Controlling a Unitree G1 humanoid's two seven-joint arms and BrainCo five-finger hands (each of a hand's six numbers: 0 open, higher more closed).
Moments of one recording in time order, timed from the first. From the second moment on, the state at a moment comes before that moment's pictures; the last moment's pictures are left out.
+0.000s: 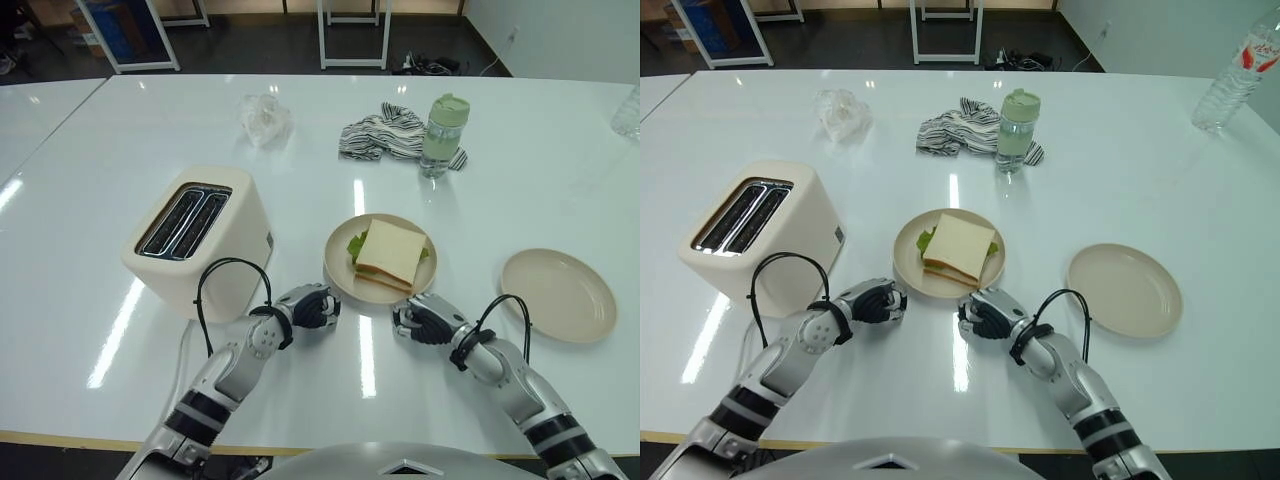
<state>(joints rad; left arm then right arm) -0.11 0.43 -0.42 0.05 0.58 0.05 -0.34 -0.02 -0.44 0.37 0.16 -0.72 -0.31 0.07</state>
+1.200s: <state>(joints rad) -0.02 0.05 -0.11 0.03 -0.01 -0.33 -0.08 0.14 -0.21 0.09 -0.05 -0.22 -0.31 -0.09</state>
